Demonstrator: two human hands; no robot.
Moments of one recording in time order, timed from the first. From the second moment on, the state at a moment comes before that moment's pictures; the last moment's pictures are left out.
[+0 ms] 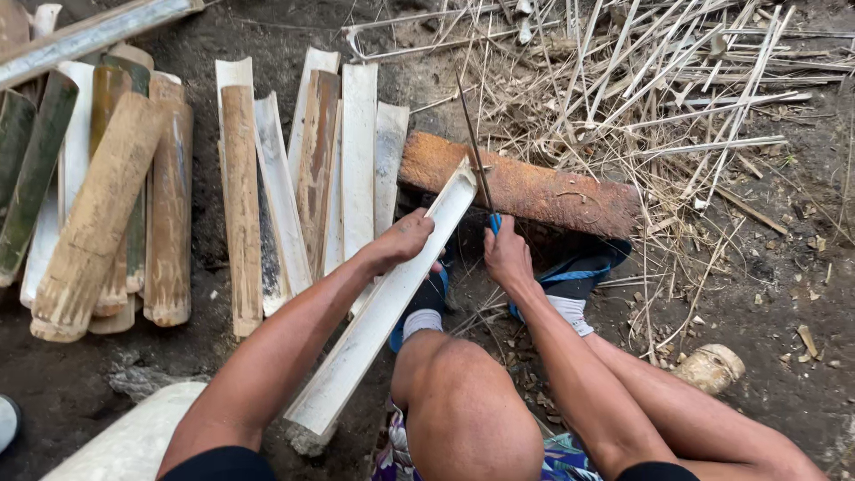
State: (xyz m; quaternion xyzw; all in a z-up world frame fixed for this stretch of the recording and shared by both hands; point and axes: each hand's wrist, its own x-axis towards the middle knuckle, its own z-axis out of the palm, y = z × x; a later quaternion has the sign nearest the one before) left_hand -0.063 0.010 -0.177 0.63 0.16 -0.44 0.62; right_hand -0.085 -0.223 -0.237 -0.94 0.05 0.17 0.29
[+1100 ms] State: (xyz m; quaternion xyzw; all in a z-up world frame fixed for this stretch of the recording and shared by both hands) left_hand 0.062 0.019 -0.159 0.93 -0.09 -0.36 -0.05; right_hand -0.069 -0.232 -0.212 -0.95 -0.05 0.13 0.29
